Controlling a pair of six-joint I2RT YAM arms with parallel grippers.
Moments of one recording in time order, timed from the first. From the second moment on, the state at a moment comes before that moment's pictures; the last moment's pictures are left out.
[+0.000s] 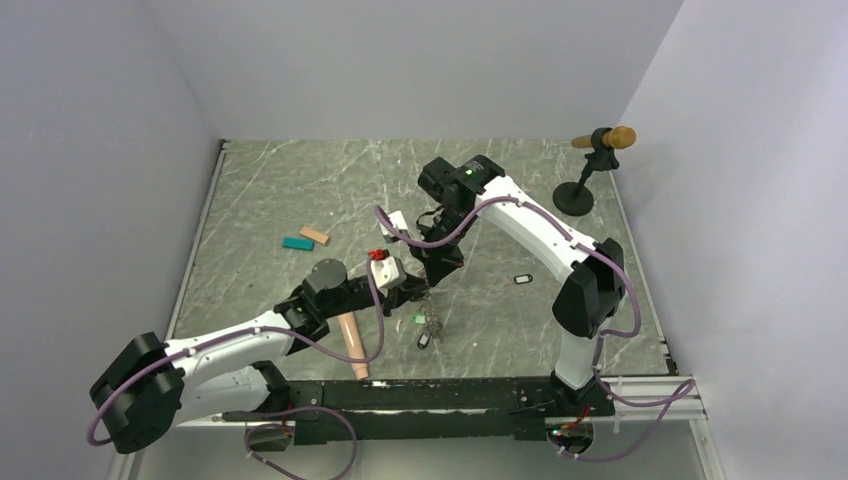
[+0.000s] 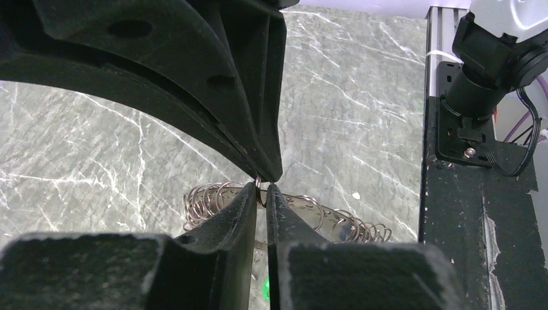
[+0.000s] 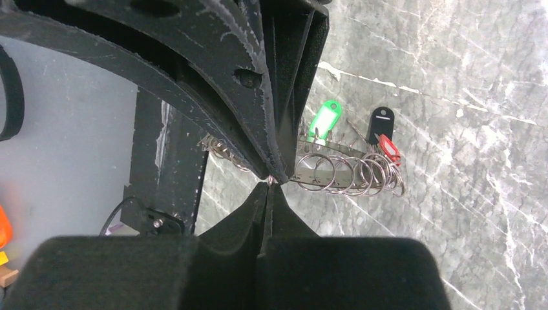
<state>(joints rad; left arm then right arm) -0.85 1.06 0.43 0.57 0.38 0.08 0.73 1.84 1.81 -1.46 -0.71 -0.98</state>
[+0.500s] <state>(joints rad) -0.85 1.01 0.36 0.63 0.33 0.00 0.72 1.83 1.77 -1.42 -0.76 -0.94</state>
